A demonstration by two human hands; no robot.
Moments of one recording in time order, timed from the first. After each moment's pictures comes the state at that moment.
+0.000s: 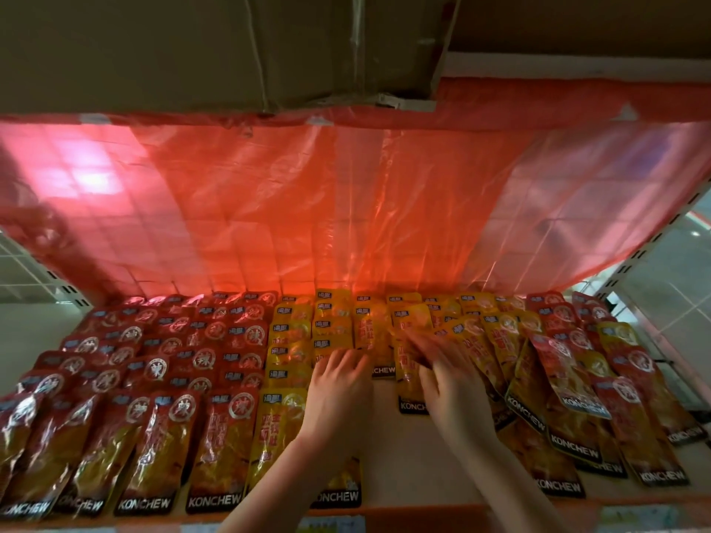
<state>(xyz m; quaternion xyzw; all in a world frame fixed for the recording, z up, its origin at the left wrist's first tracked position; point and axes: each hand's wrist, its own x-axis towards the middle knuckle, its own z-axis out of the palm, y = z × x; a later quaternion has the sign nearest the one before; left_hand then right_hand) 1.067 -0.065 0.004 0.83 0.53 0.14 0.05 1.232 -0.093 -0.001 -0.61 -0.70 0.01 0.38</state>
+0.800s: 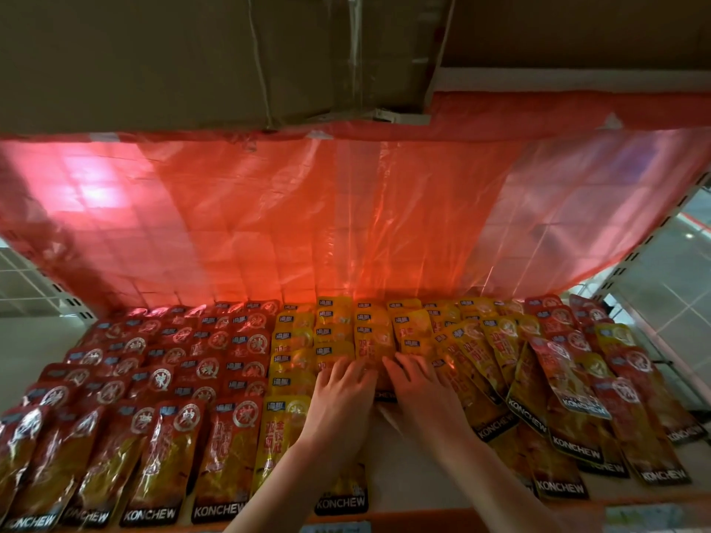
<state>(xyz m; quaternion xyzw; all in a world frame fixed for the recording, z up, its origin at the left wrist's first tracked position) 1.061 -0.070 0.006 0.85 0.51 0.09 0.09 1.206 -0.083 -0.008 -0.66 -0.75 0.07 0.03</state>
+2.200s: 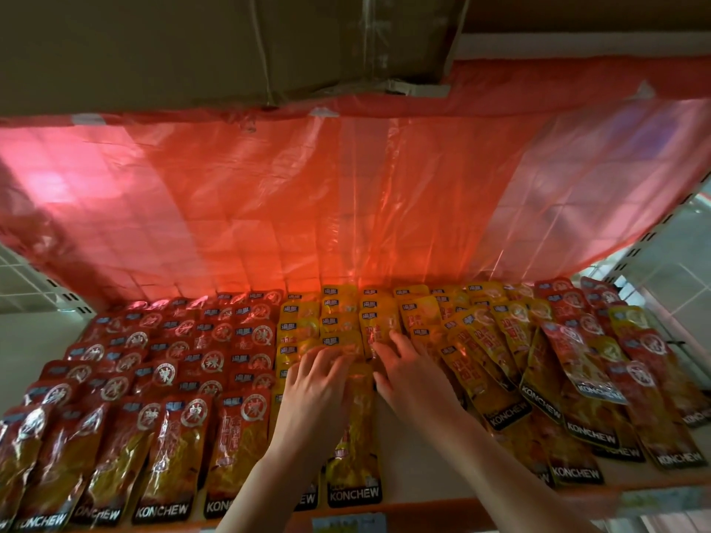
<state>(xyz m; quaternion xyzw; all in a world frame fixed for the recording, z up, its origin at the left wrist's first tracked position) 1.020 -0.069 -0.003 0.82 0.53 0.21 0.03 1.180 -0.069 -0.003 -0.66 -0.74 0.08 0.11</state>
